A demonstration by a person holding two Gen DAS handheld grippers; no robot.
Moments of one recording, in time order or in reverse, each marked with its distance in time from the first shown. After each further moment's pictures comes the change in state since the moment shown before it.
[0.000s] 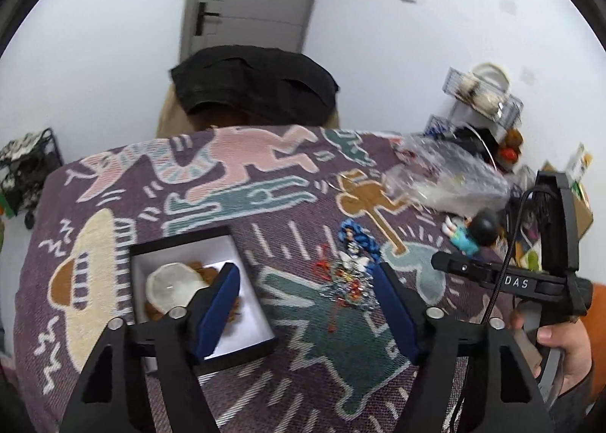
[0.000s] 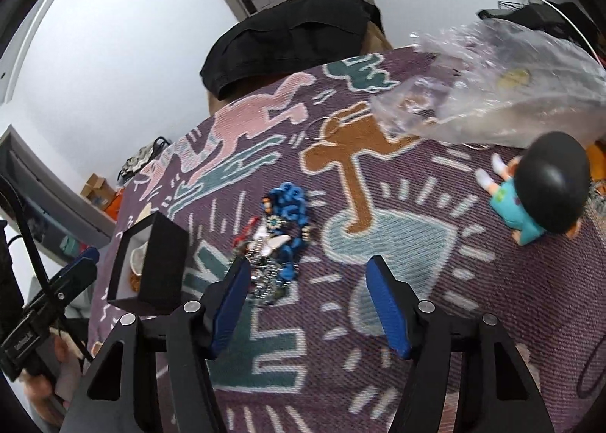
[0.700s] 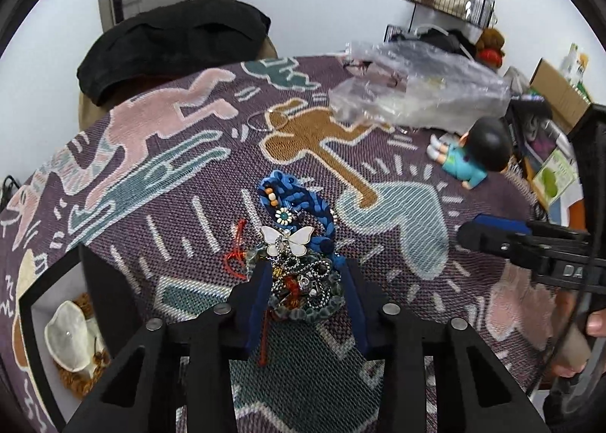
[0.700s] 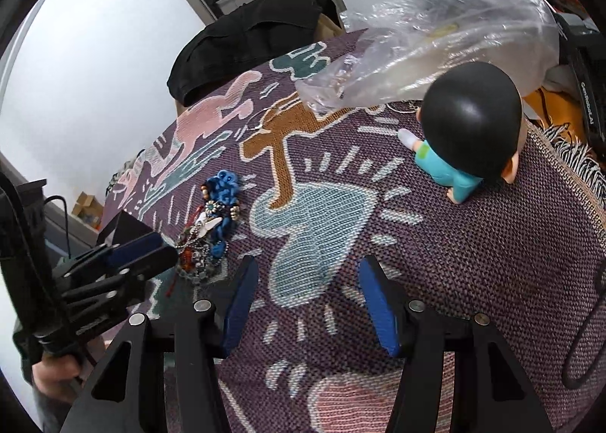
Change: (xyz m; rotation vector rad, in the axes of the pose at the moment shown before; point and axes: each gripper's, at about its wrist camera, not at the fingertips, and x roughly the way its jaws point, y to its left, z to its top) left arm 0.105 -0.067 -0.006 0.233 0.228 -0.033; right arm -0.007 -0.058 -0.021 0.087 0.003 -0.028
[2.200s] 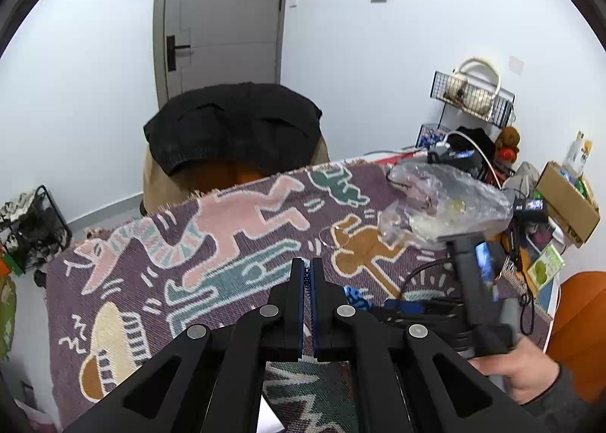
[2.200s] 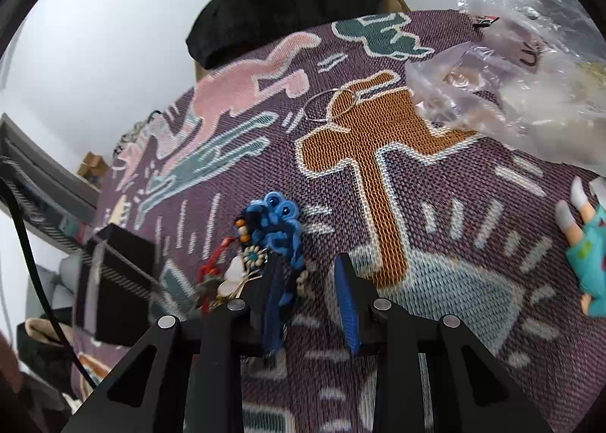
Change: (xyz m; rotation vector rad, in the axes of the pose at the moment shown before) left arm -0.120 0.061 0.051 -0.101 -0.274 0.078; right arm 0.100 0.069 0.052 -0.123 0.133 0.029
